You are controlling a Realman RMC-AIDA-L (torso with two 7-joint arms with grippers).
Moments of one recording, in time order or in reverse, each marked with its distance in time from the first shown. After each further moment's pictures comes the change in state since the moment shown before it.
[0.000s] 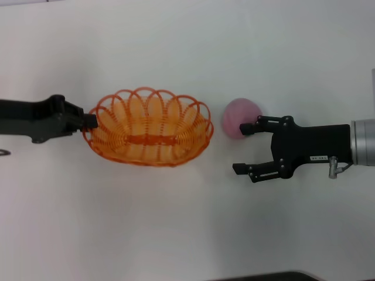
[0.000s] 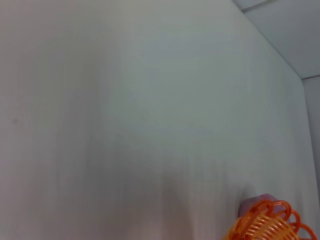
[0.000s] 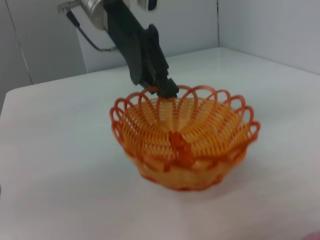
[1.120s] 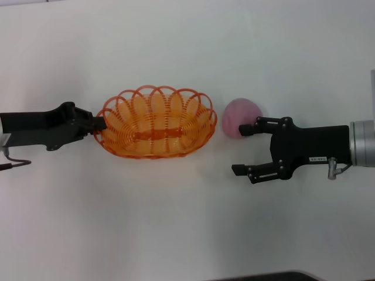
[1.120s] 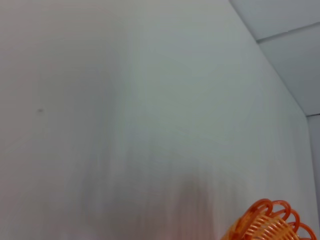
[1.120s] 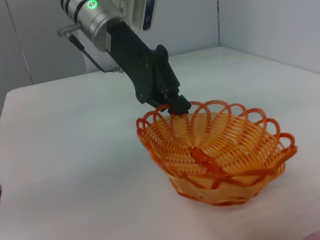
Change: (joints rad) left arm 0.075 -0.074 0.018 0.003 -0.068 -0.133 0.005; right arm -0.002 0.003 -0.003 0.000 0.000 0.002 0.001
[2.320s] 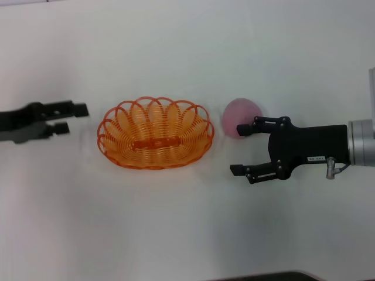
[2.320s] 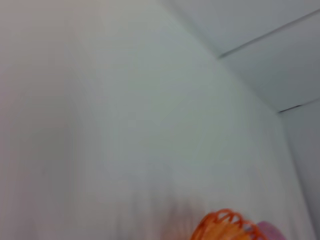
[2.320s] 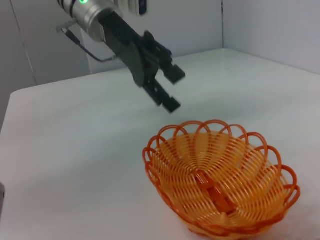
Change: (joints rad) left arm 0.055 0.086 -0.002 -0.019 -0.103 0.069 0.212; right arm 0.006 0.002 -0.003 0.000 0.000 -0.005 0.000
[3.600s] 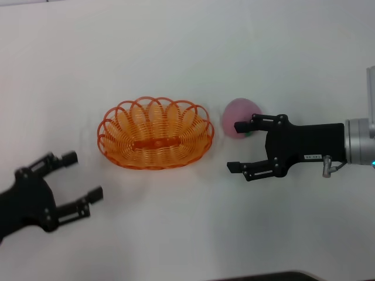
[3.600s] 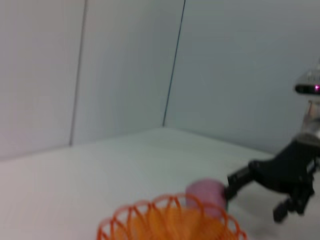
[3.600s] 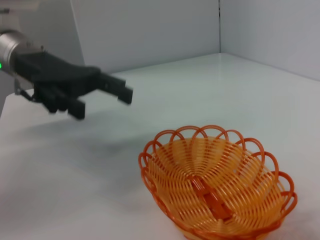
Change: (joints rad) left arm 0.300 -0.093 -0.101 -0.134 -0.200 0.163 1.427; right arm 0.002 0.011 0.012 0.000 0.000 0.010 -0.011
